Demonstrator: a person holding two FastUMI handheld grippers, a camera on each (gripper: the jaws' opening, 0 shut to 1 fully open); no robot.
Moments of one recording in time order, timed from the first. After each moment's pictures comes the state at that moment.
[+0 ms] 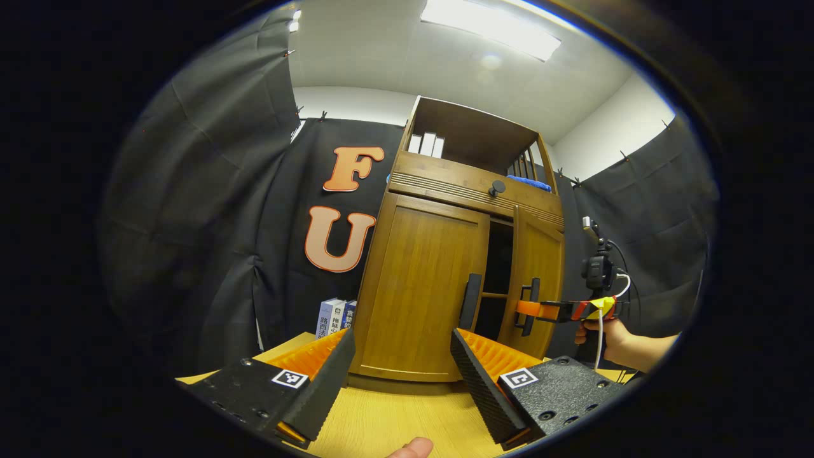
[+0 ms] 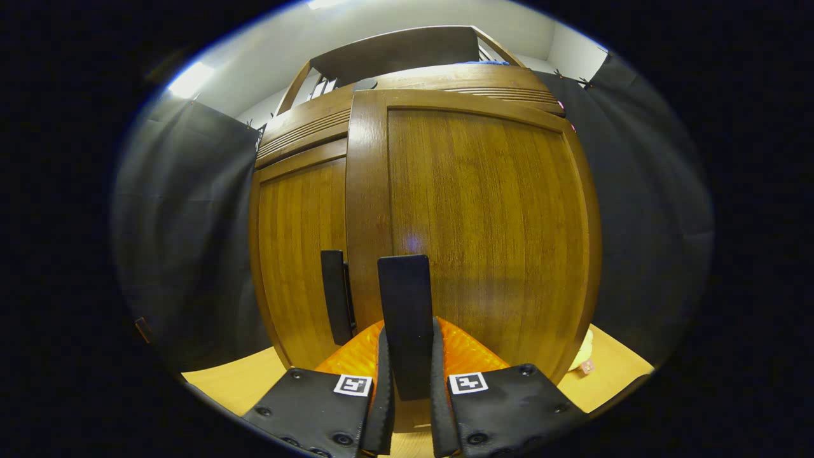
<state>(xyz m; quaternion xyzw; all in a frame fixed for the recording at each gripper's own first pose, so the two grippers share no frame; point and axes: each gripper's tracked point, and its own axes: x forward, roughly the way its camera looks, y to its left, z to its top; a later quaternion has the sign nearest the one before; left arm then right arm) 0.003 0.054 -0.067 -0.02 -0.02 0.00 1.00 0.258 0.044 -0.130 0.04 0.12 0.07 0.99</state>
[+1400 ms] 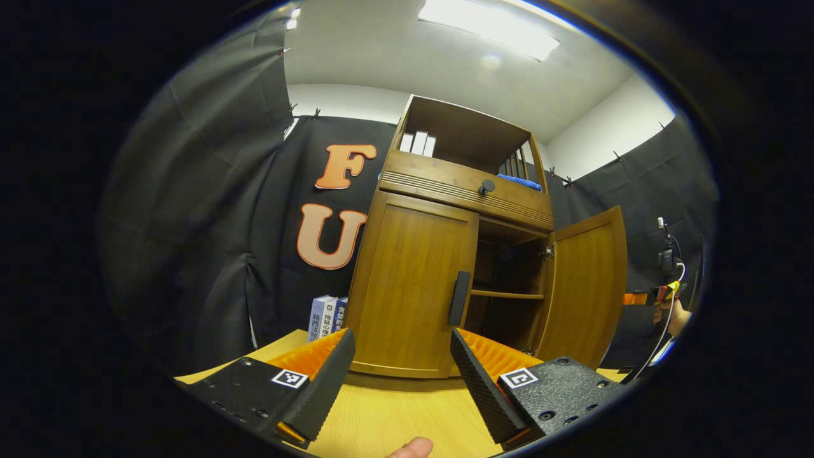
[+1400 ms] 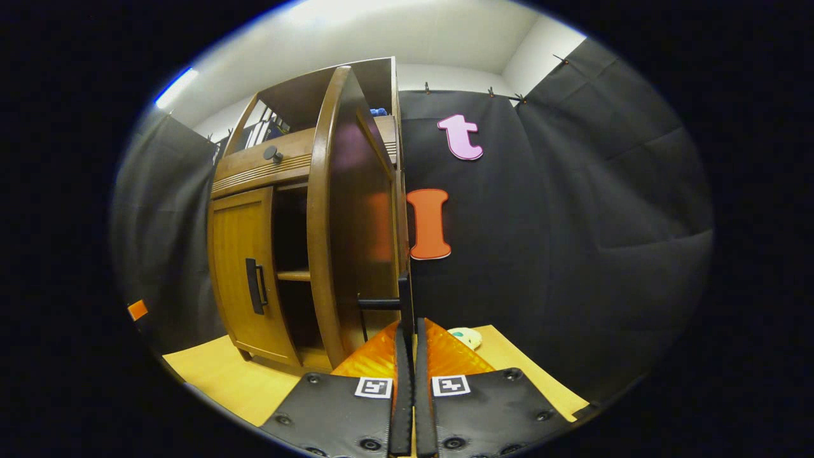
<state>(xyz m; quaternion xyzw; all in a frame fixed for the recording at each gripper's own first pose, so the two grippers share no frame) -0.004 0.047 -0.066 -0.01 -0.02 -0.02 1.00 0.099 -0.193 -0.078 0.04 0.10 -0.04 0.99</state>
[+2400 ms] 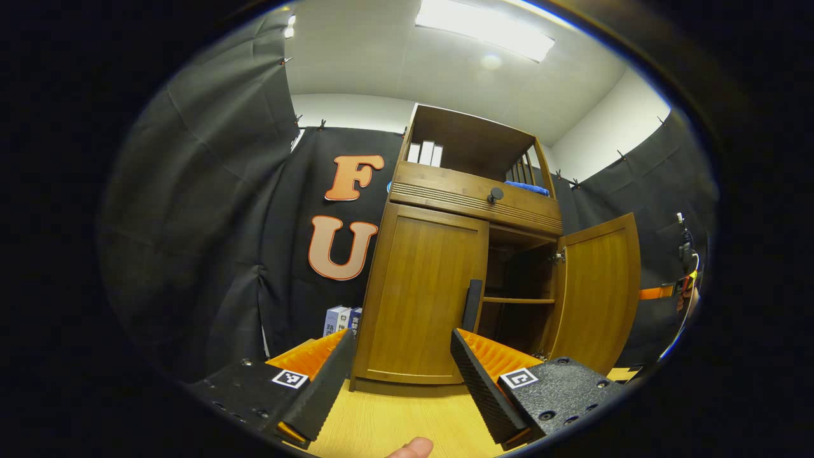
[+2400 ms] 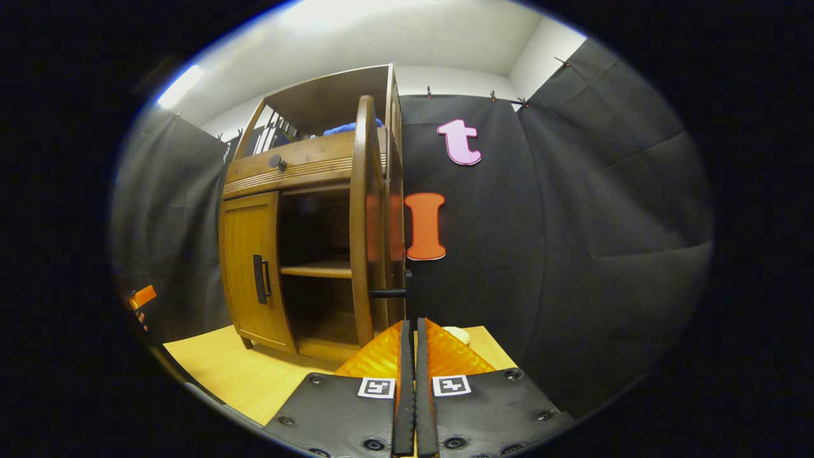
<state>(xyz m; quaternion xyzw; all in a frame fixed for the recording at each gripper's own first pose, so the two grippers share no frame) -0.008 0.057 -0.058 -0.01 -0.04 0.00 1.00 0.042 -0.225 -0.043 0.01 0.10 -0.03 0.99</state>
